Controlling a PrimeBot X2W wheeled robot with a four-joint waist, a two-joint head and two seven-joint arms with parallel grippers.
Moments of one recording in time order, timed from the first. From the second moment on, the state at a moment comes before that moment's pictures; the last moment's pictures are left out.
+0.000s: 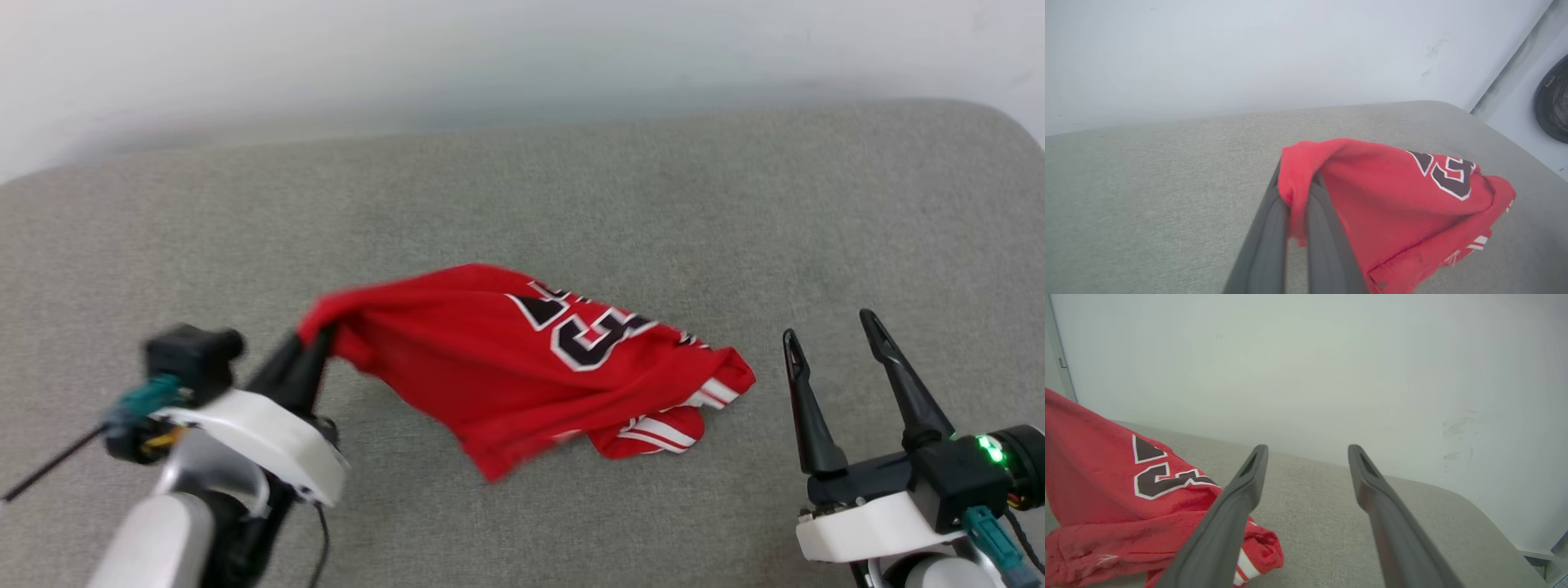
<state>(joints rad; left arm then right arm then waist) -0.18 0.34 -0.21 -0.07 -0.51 -0.03 0.13 -0.03 -0.06 0.04 -0.06 -0.09 0.13 -0.26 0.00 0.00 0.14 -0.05</state>
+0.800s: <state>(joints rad) -0.70 0.23 -0.45 -0.09 -0.36 -0.07 0.09 -0.04 -0.05 0.02 -0.05 -0.08 0.13 -0.26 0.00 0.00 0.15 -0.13</state>
